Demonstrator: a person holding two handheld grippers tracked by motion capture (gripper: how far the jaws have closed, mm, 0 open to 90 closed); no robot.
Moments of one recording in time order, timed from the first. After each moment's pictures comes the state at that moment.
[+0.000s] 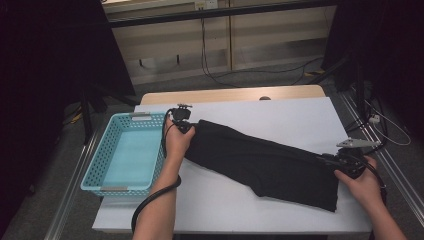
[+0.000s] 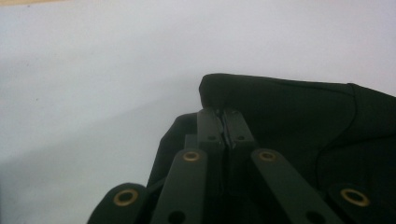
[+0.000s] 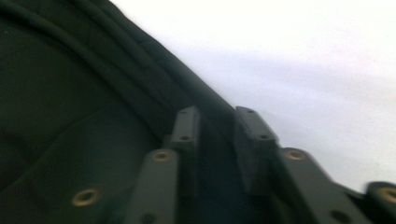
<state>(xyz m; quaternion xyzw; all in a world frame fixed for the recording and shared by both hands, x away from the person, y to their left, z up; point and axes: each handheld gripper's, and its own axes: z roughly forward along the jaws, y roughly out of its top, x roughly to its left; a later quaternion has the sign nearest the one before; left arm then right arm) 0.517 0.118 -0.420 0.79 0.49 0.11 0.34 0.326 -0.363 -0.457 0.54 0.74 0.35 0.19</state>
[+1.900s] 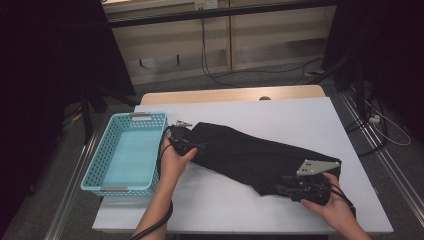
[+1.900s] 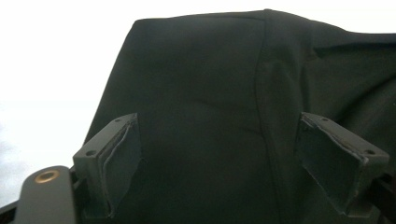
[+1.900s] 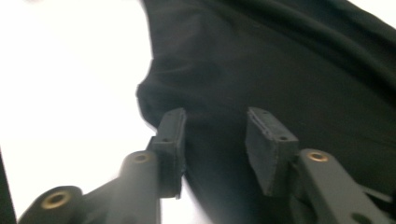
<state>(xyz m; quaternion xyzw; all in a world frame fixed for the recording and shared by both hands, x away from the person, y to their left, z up) 0.450 0.123 -0.424 0.81 0.44 0.11 0.36 0.277 -0.245 -0.443 0.38 0.82 0.41 0.11</state>
